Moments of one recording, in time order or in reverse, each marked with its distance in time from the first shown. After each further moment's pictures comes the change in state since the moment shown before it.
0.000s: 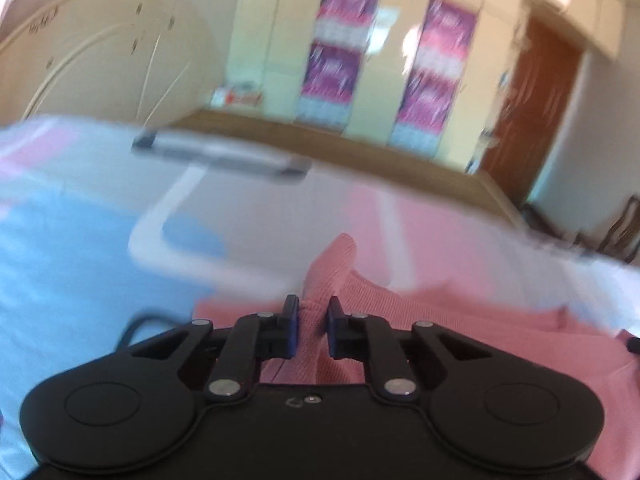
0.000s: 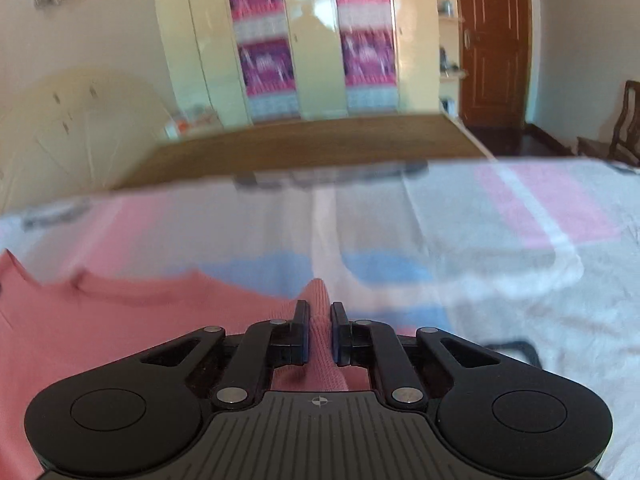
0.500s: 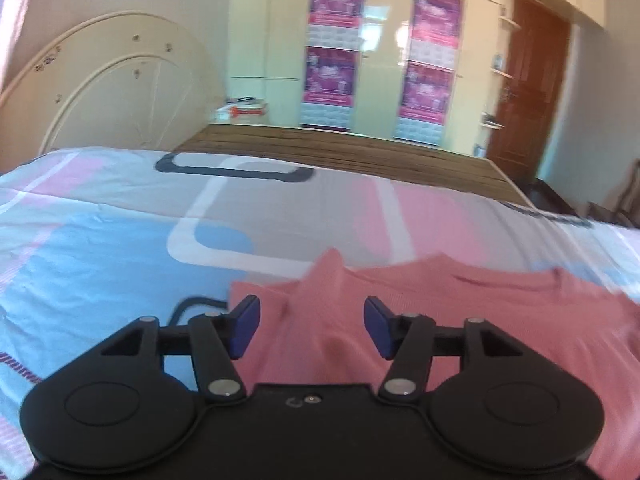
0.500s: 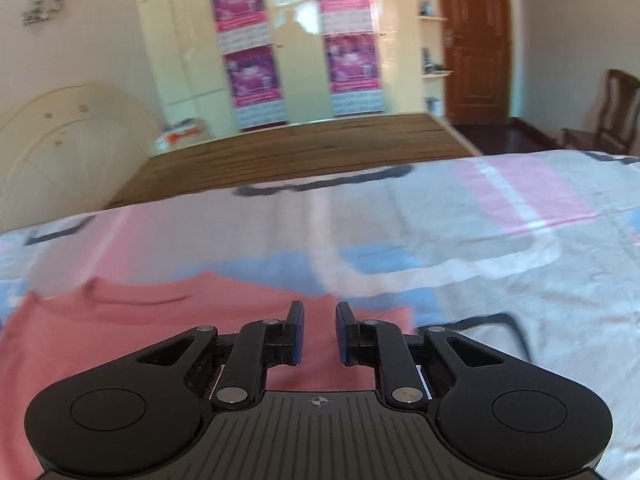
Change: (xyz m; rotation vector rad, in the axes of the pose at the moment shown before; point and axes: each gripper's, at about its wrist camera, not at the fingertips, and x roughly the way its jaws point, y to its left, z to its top) left arm -0.067 -0.013 -0.014 0.120 -0.049 0.025; right arm -0.042 0.016 -0.003 0.049 -0.045 0.025
